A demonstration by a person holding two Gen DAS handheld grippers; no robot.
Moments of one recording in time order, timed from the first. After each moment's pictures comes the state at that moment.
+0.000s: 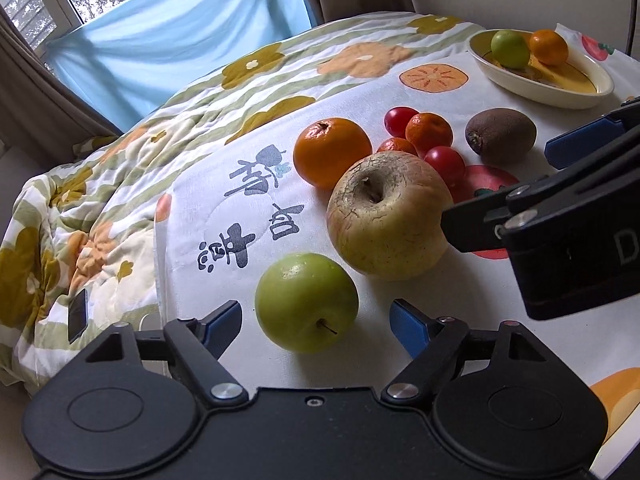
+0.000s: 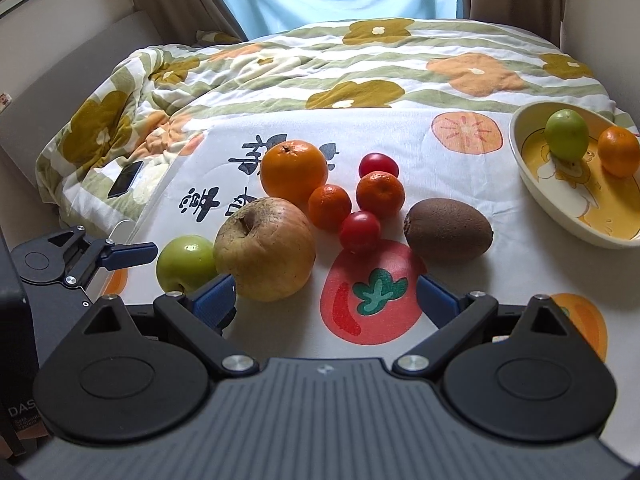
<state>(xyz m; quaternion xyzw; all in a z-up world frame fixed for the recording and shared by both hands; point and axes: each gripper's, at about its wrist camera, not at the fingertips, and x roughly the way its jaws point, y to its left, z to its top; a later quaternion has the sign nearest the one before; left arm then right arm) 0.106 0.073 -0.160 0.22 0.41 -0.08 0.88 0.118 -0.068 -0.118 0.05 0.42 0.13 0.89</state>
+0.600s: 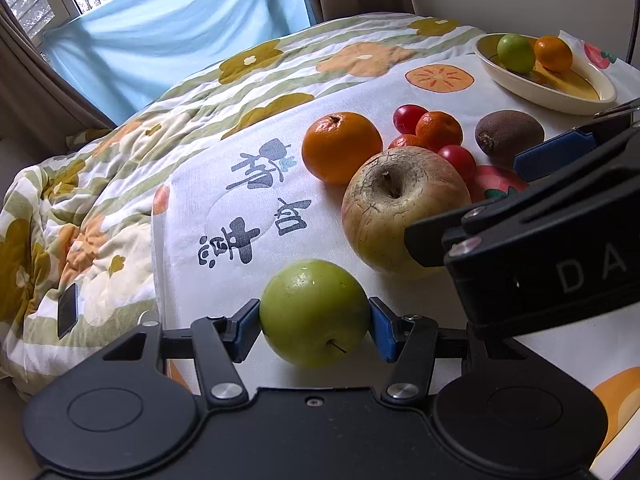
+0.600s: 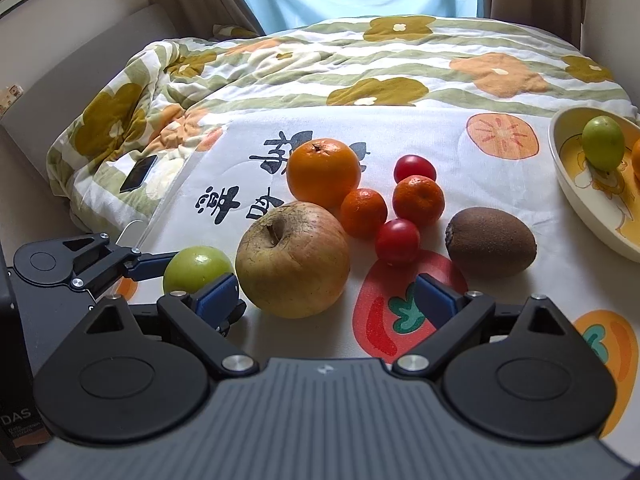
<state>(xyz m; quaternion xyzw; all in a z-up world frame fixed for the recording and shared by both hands) 0.113 0.086 -0.162 0.20 0.42 -0.09 0.88 0.132 -0.045 -0.125 0.04 0.43 0.16 0.89</state>
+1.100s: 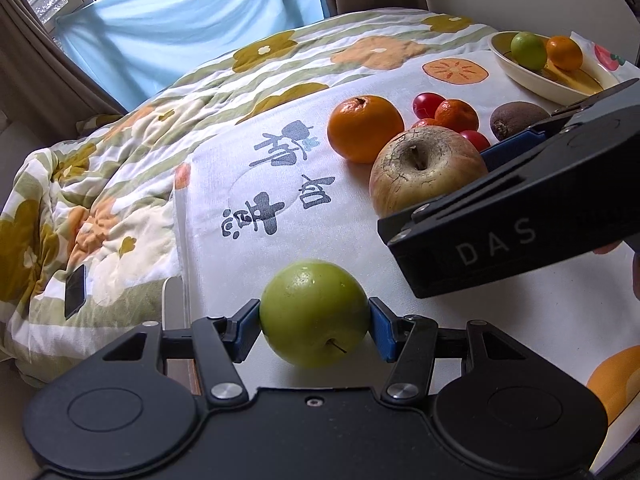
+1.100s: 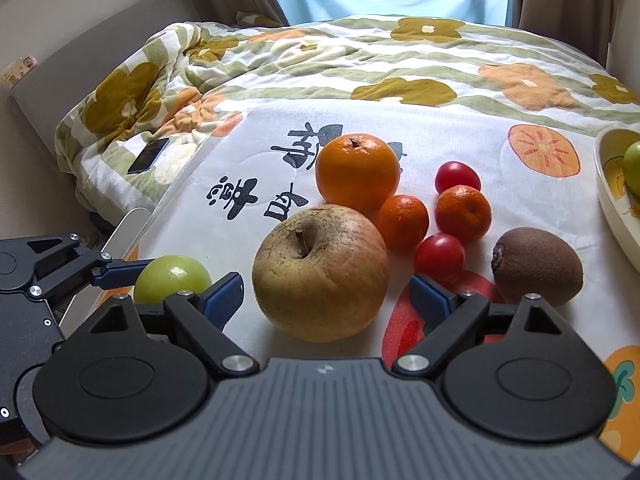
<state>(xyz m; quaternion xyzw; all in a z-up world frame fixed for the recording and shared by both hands) 0.103 0.104 -0.160 0.19 0.43 -0.07 0.88 0.150 -0.017 -0.141 0.01 0.42 0.19 0.89</state>
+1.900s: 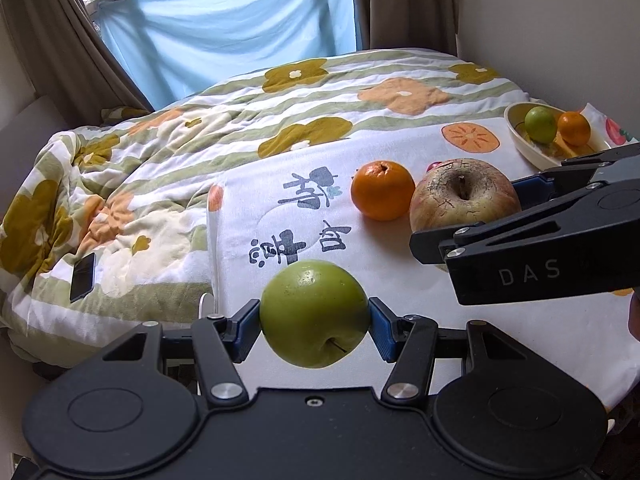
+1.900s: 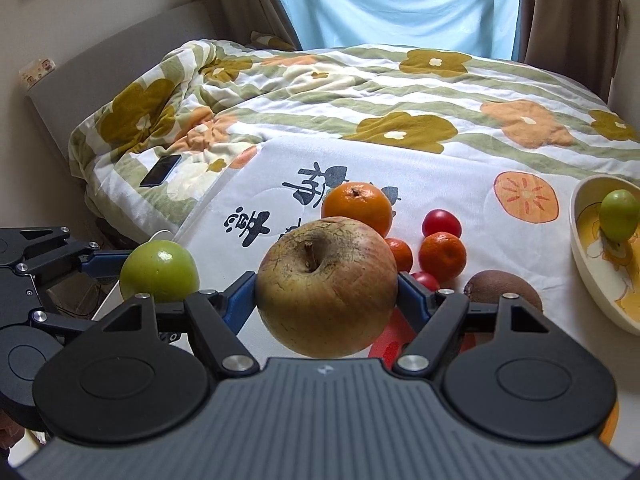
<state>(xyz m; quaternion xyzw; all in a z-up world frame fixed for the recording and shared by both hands) 0.089 0.105 -0.110 0.12 0.40 -0.05 0.91 0.132 -0.034 -0.097 -0.01 0.38 0.20 0.90</state>
